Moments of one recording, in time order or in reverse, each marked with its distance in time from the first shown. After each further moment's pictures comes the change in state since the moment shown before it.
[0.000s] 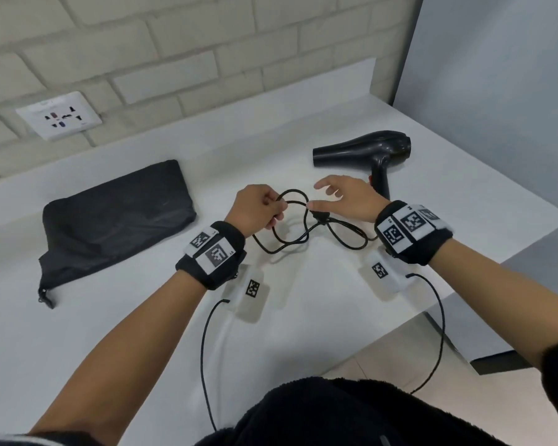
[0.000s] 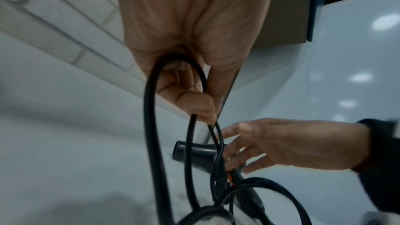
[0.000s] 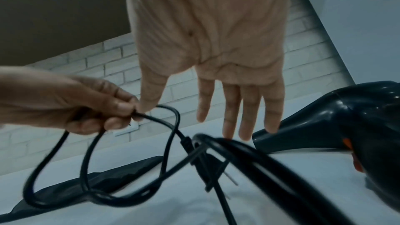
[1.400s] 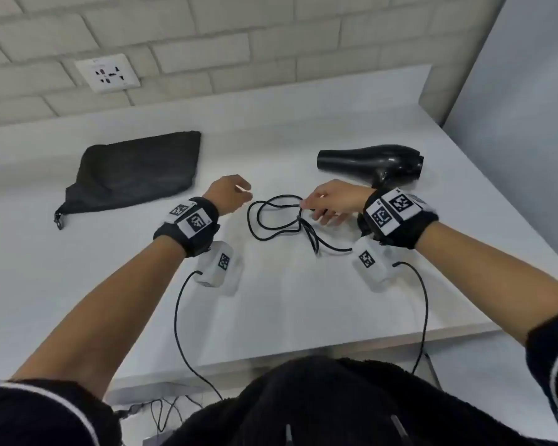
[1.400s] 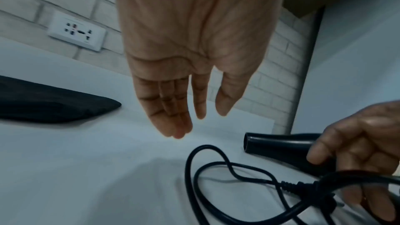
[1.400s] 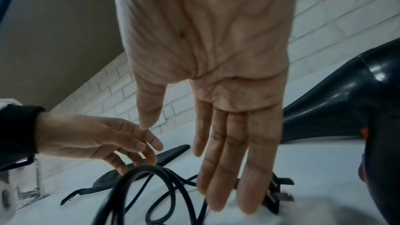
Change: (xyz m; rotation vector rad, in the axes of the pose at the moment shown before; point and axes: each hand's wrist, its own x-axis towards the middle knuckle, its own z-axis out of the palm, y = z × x) left_hand 0.018 -0.004 0.027 0.213 0.192 -0.333; right_hand 0.037 0.041 -0.039 0.143 -0.551 -0.017
